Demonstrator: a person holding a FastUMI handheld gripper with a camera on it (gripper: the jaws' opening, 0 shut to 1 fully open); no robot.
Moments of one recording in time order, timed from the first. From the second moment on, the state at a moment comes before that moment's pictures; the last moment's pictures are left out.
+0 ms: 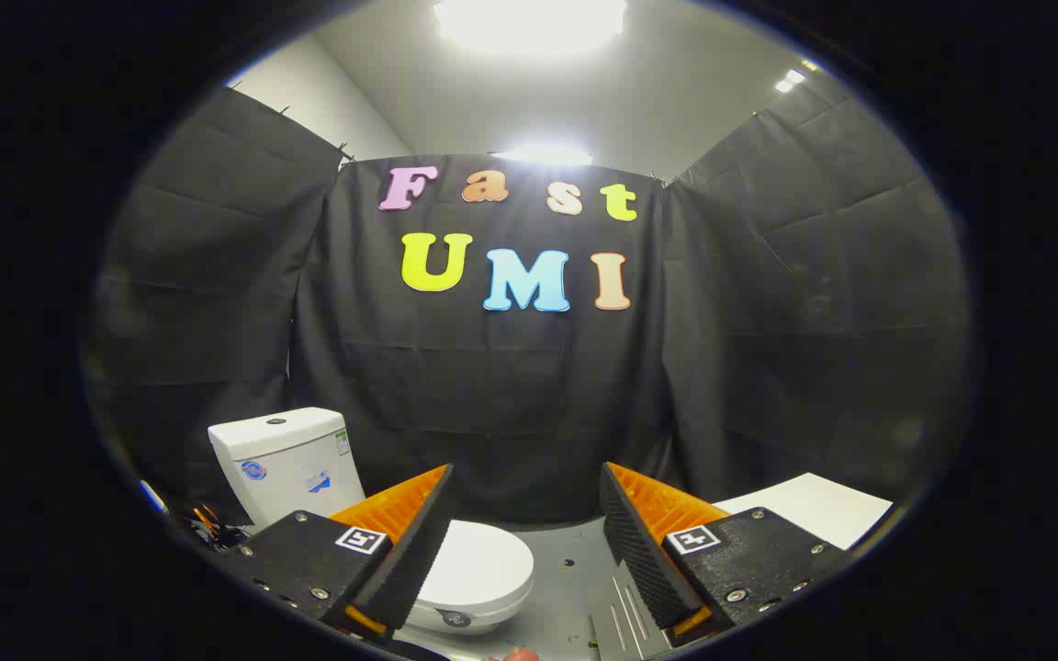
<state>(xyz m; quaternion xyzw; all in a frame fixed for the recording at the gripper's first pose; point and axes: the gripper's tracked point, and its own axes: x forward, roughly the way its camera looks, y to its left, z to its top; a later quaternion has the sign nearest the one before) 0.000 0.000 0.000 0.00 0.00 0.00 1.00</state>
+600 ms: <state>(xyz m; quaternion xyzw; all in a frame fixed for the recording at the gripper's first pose) 0.001 -0.014 -0.009 0.01 0.01 -0.01 1.00</state>
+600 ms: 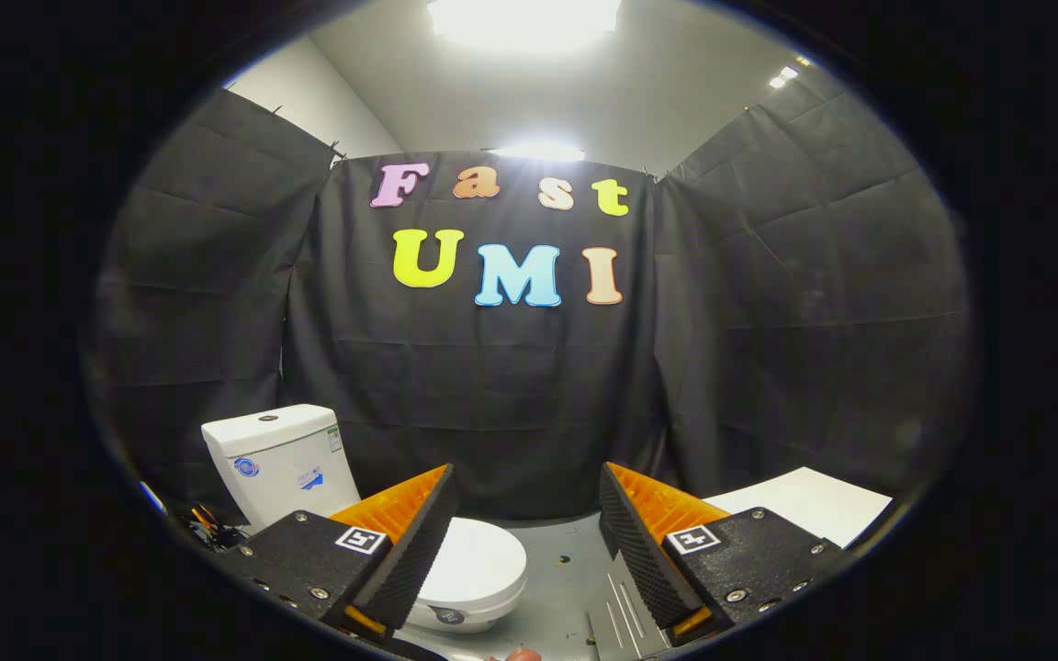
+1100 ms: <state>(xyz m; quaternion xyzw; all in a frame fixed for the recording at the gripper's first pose) 0.003 -0.015 -0.011 -0.01 0.00 -0.01 1.00</state>
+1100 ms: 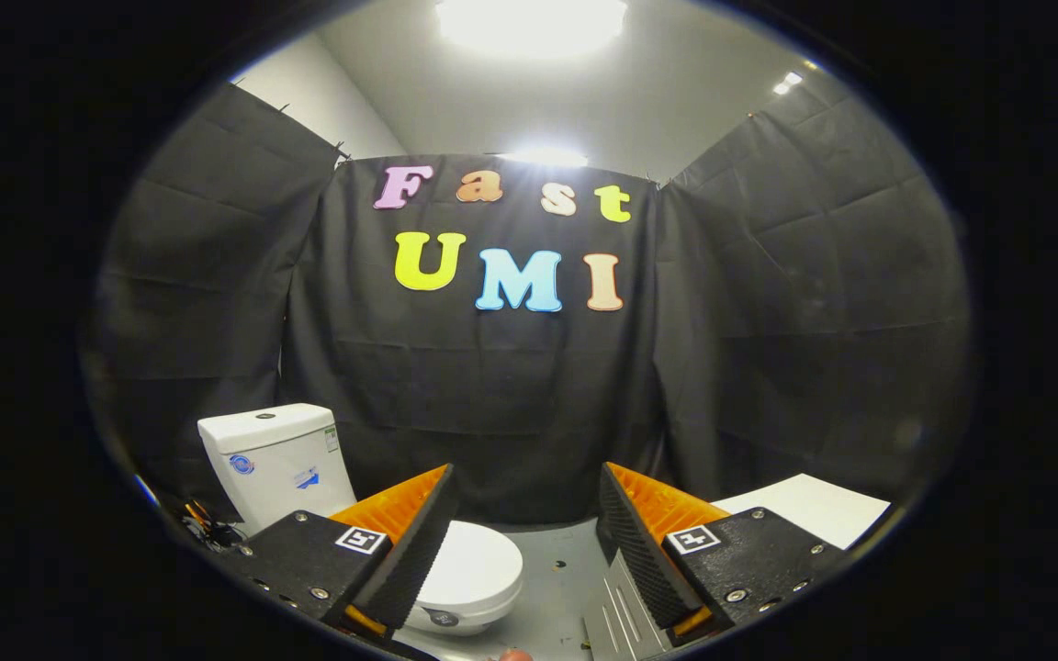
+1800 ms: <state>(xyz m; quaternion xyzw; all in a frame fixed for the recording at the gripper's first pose) 0.009 -0.010 -0.021 0.05 0.00 0.01 1.00</state>
